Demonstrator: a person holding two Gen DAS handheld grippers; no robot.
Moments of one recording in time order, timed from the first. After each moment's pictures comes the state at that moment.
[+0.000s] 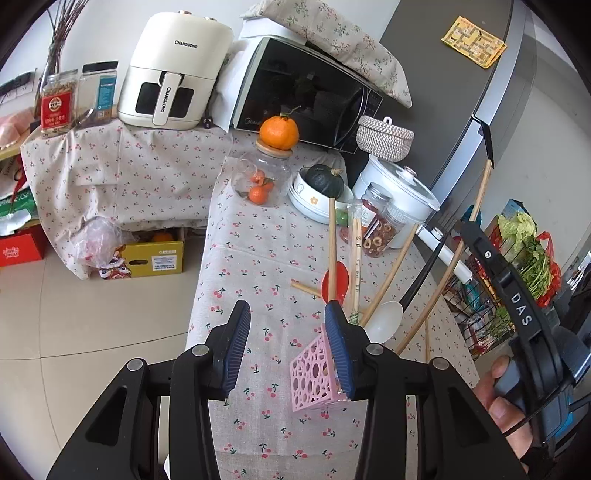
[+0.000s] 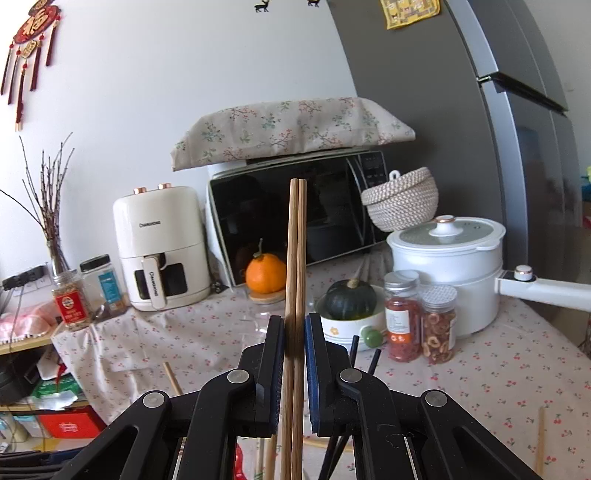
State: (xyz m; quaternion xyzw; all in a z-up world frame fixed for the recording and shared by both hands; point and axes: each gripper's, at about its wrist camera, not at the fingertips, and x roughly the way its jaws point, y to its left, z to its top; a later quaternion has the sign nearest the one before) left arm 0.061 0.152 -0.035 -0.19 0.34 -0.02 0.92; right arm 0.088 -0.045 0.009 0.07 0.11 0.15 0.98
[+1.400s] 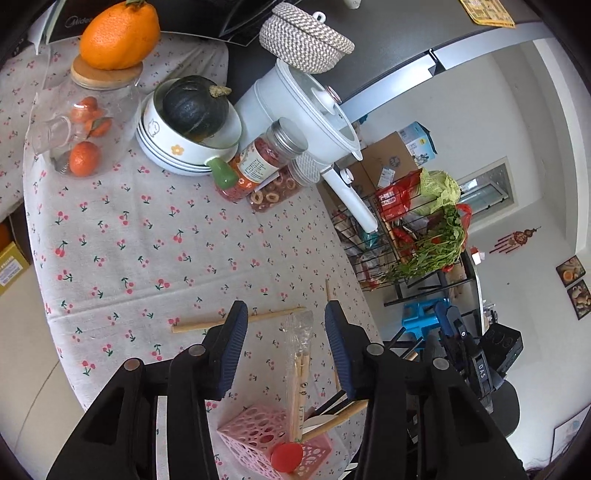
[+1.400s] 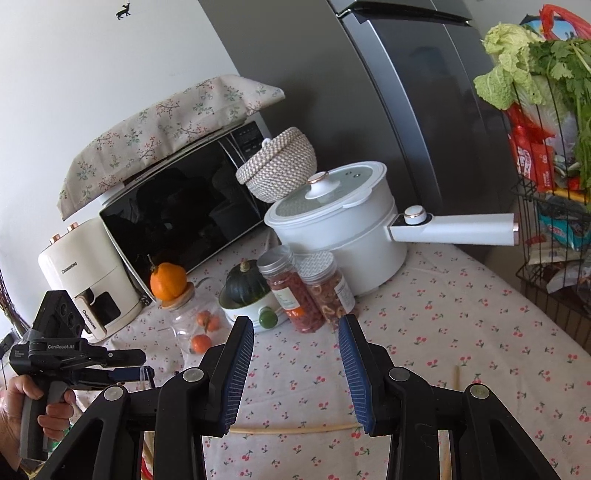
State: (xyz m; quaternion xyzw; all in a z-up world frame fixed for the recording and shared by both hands) left arm 0.319 0.137 -0.048 -0.24 0.52 -0.35 0.74; right arm 0.126 -0.198 0.014 0.20 0.21 0.08 0.95
